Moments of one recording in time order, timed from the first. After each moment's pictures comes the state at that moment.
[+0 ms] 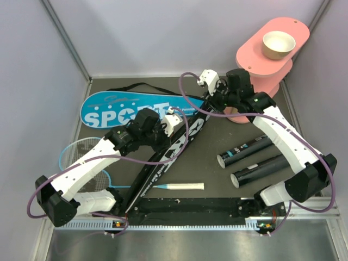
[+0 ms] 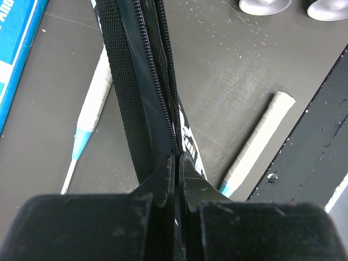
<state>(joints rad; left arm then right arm) -0.75 1.17 1.11 -0.70 0.23 0.13 0.50 1.43 1.48 -0.62 -0.22 -0.49</state>
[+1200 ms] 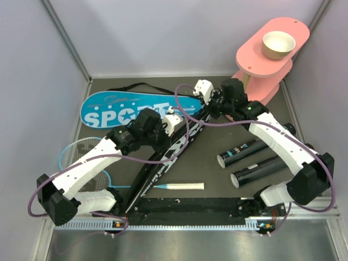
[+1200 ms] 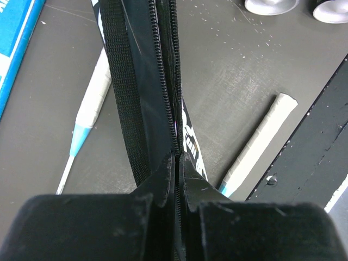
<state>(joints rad) -0.75 1.18 1.11 -0.70 0.21 0.11 0.54 1.42 1.33 -0.49 -0.26 -0.52</state>
